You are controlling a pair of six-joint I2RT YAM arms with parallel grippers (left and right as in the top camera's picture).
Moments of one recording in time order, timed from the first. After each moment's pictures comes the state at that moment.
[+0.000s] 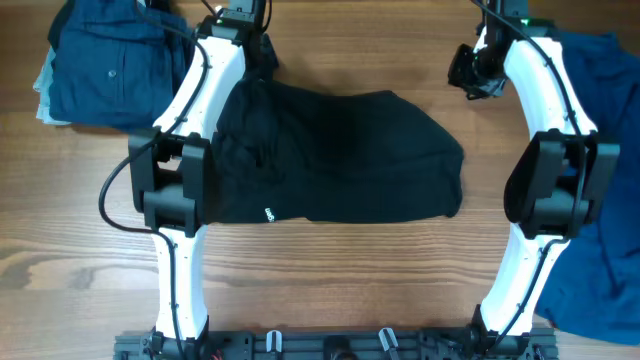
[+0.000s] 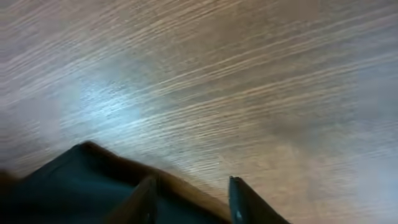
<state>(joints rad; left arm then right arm) -0.23 2.33 2.06 -0.88 -0.11 -0.54 -0.04 2.22 1.91 -0.97 -0.13 0.32</state>
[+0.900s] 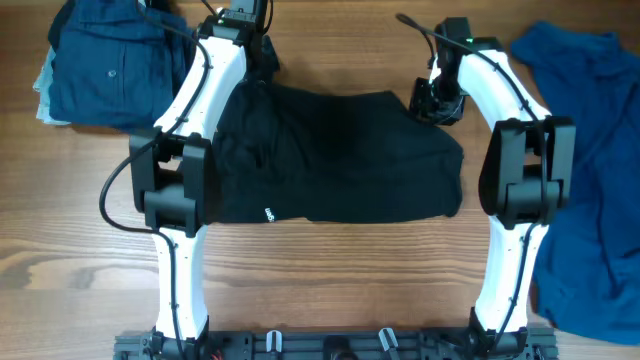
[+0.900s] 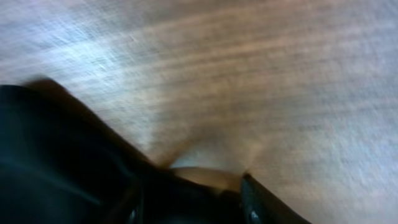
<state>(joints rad) -0.23 2.33 2.06 -0.90 -0.11 -0.54 0.08 2.32 1.84 -1.01 -0.09 0.30</state>
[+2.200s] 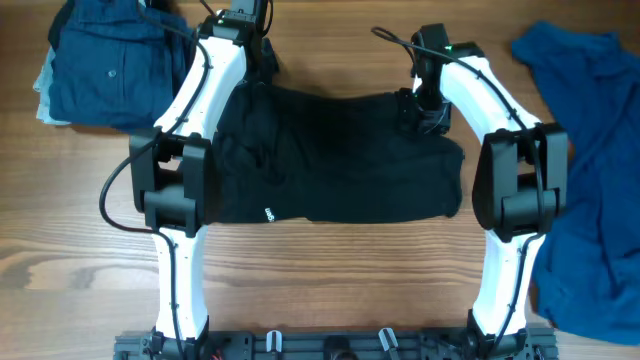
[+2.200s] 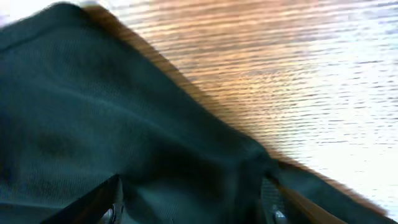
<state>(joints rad) -0.23 2.33 2.06 -0.92 -0.11 -0.54 0.17 2.24 1.75 -1.01 -0.05 0.30</state>
